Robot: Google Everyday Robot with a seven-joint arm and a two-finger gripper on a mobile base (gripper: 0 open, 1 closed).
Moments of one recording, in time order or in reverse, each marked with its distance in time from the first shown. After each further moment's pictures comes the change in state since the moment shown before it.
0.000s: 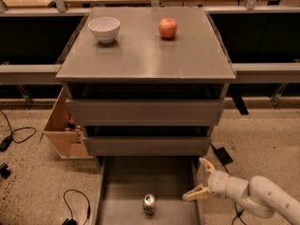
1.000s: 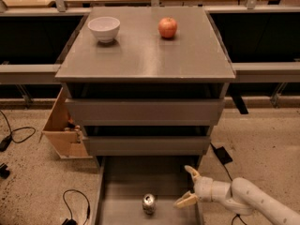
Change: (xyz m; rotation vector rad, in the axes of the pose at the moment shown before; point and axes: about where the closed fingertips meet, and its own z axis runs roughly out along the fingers) arm 0.064 0.015 0.057 -0.115 -0.001 0.000
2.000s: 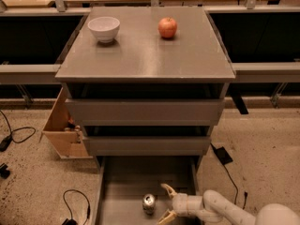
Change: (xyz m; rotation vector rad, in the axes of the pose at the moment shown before) arm 0.118 0.053 0.122 -0.207 -0.055 -0.068
